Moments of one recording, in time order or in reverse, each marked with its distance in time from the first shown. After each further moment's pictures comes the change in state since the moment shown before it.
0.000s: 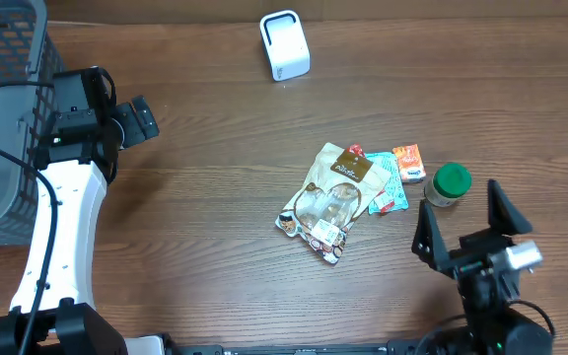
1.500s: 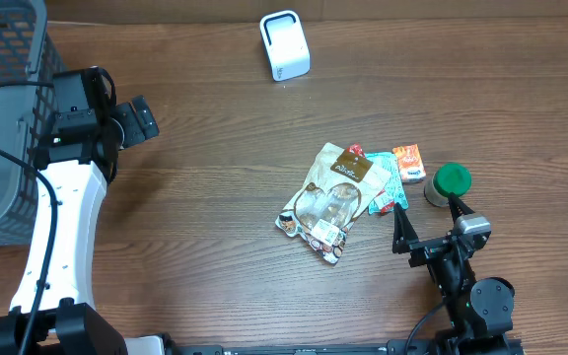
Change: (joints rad) left arm 0.000 0.000 0.000 0.000 0.000 0.000; right arm -0.005 -0.003 -0.132 -0.323 0.029 0.014
